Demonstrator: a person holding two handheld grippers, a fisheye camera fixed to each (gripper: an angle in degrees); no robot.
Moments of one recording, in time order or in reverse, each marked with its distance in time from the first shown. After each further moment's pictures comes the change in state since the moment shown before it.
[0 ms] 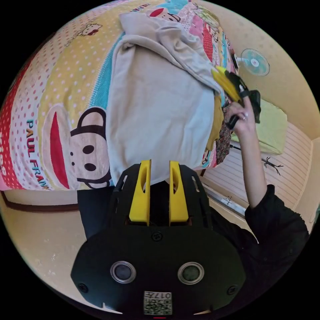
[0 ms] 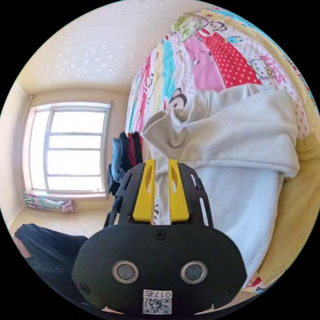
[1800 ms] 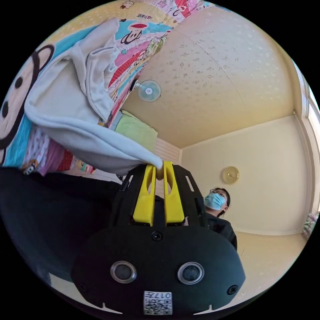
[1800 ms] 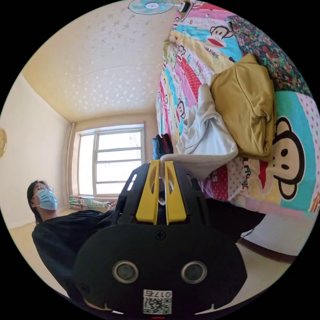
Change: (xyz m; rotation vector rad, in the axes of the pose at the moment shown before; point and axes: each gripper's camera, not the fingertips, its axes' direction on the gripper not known) left arm -0.040 0.058 -0.405 0.138 1.246 0.097; right arm 0.113 0.273 -0.170 0.259 -0.392 0.117
